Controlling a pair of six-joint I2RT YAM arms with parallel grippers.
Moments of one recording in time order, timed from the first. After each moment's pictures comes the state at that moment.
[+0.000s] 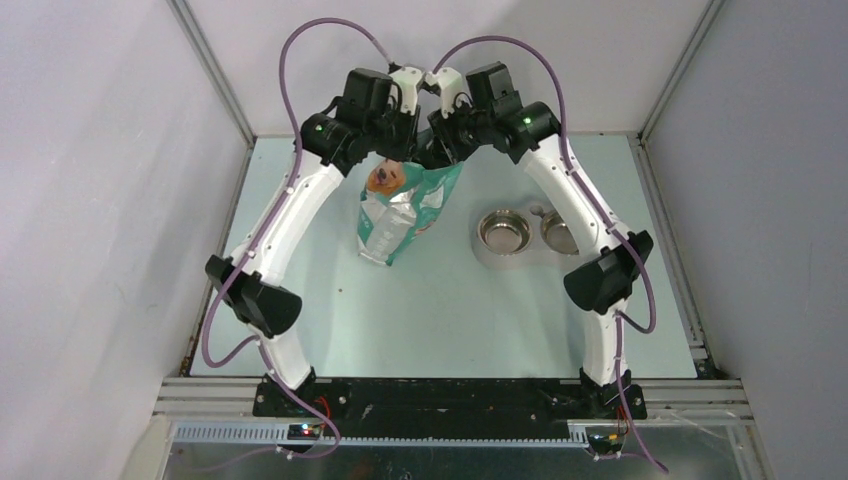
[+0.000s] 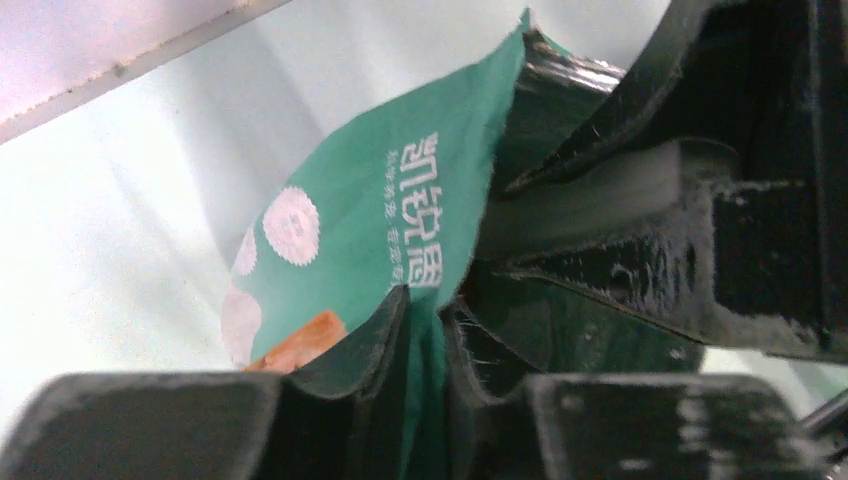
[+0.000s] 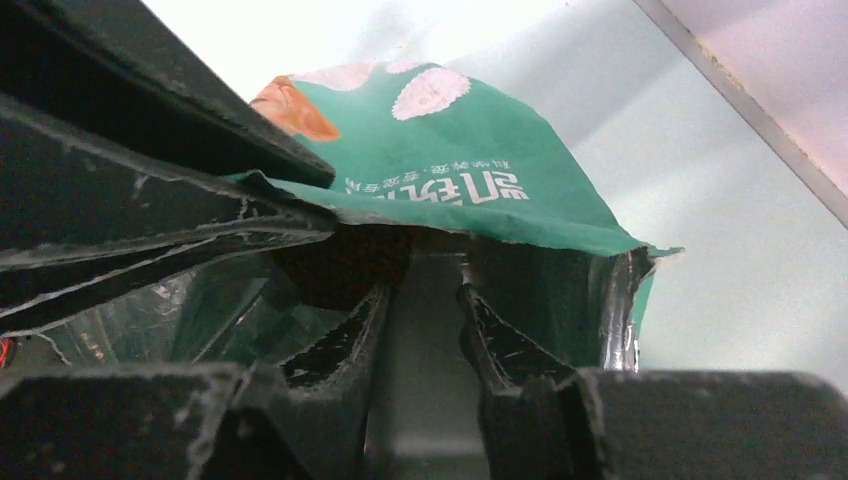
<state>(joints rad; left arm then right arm) -0.52 1.77 2.11 -0.93 0.06 -0.05 0.56 2.03 2.34 -0.93 -0.33 -0.13</state>
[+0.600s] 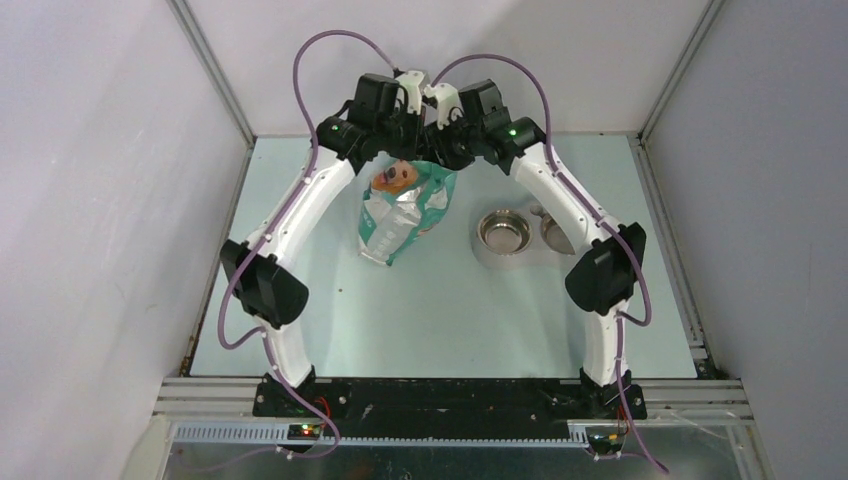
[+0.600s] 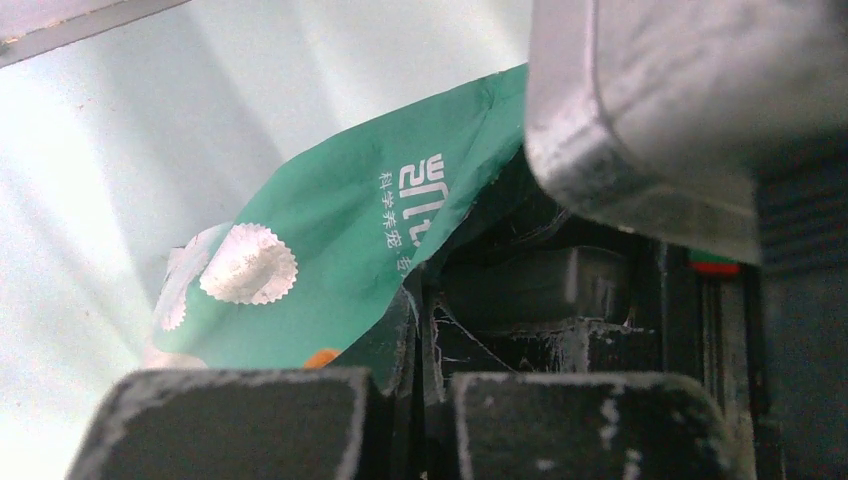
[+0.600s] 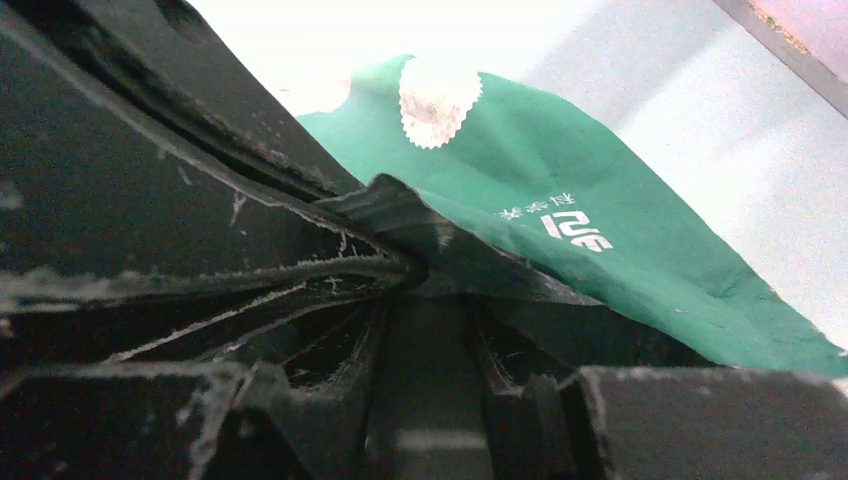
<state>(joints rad) -0.49 1.85 2.02 -0.76 0.15 -0.16 0.57 2.03 2.12 -0.74 -0.33 -0.05</state>
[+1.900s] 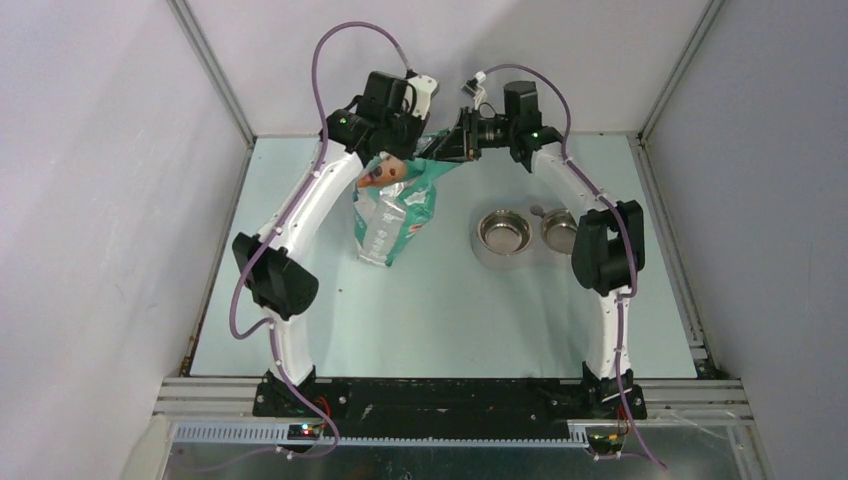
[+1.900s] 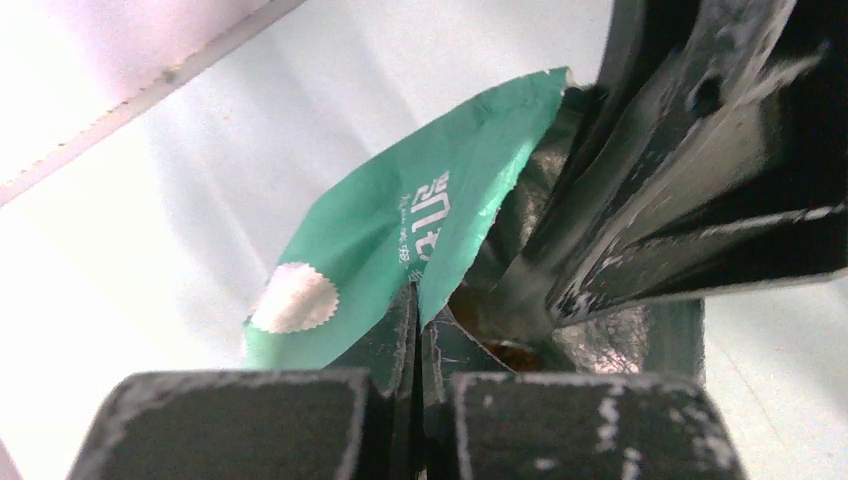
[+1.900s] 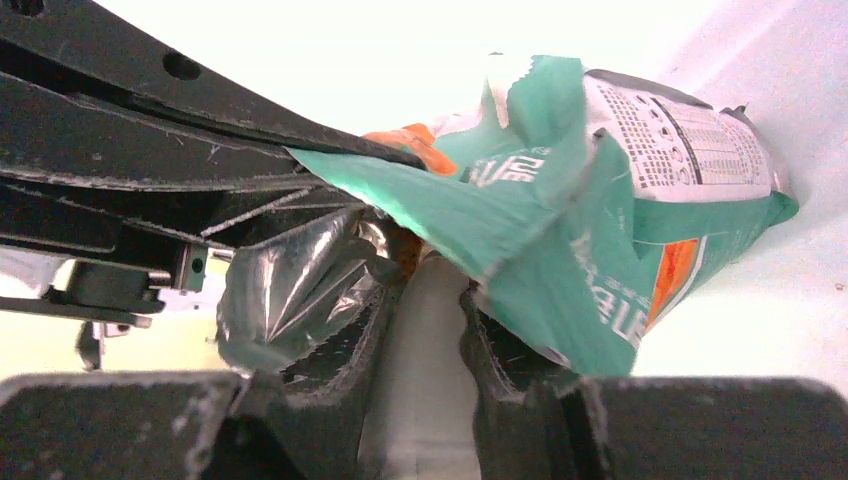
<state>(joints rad) -0.49 1.93 2.13 -0.87 0.02 0.08 0.35 2.13 1.93 -0.18 -1.10 0.59</state>
